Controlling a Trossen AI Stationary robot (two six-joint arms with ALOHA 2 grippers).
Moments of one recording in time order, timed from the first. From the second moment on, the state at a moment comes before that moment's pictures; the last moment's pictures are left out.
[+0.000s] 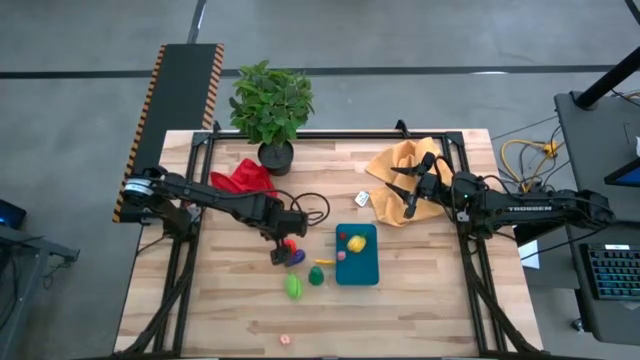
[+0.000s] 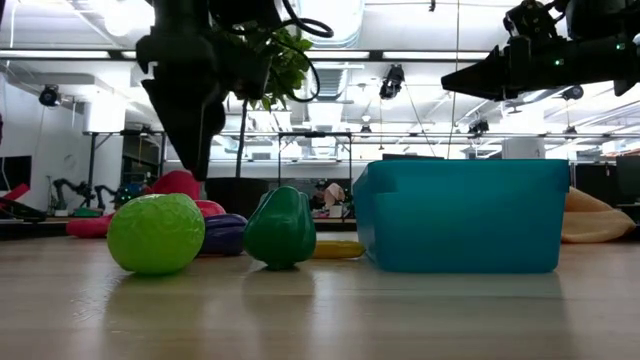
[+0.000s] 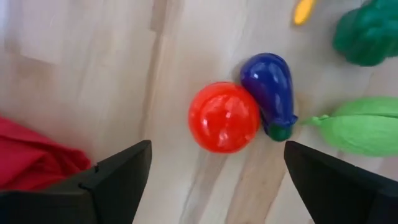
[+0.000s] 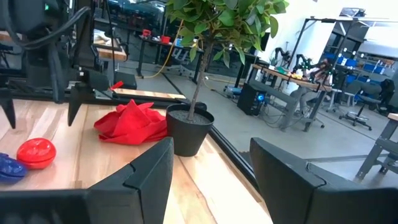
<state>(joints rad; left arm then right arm) -0.12 1.62 1.19 -0.92 -0.02 -0.39 -0.19 0.70 0.21 0.50 0.19 -0.24</state>
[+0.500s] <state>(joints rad) -0.15 1.62 1.16 -0.86 -0.09 -0.40 -0.19 0.70 0.21 0.50 0.19 -0.24</state>
